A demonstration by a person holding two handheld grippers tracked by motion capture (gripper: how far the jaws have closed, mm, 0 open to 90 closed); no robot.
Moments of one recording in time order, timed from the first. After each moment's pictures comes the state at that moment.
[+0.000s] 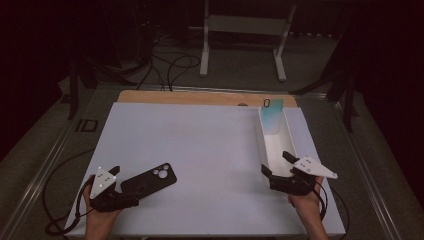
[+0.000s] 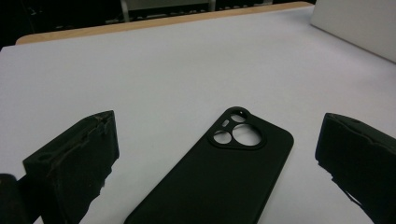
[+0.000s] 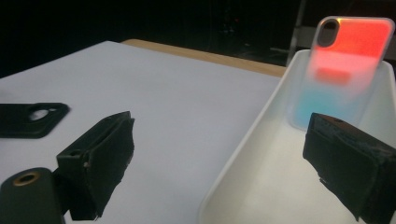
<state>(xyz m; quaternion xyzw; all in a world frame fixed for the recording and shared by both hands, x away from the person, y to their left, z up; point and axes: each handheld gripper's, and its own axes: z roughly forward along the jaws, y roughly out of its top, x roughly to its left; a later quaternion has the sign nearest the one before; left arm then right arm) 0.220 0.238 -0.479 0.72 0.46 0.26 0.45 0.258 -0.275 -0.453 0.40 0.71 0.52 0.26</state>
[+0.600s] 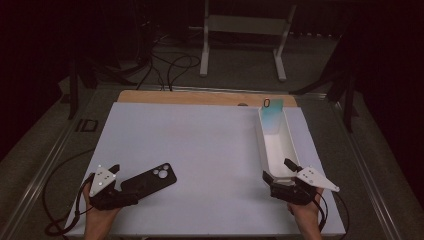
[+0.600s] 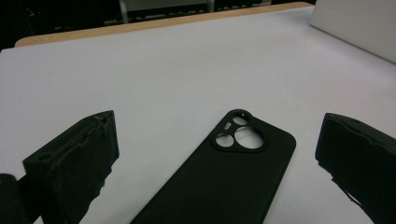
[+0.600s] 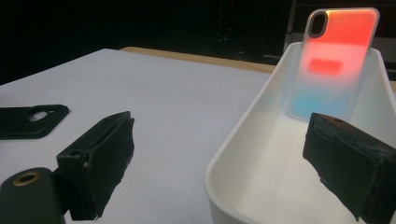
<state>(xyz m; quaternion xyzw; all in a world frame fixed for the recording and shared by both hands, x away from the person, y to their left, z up) 0.225 0.240 -0.477 0.72 0.45 0.26 0.46 0.240 -0.278 -0.471 0.41 0.68 0.53 0.28</state>
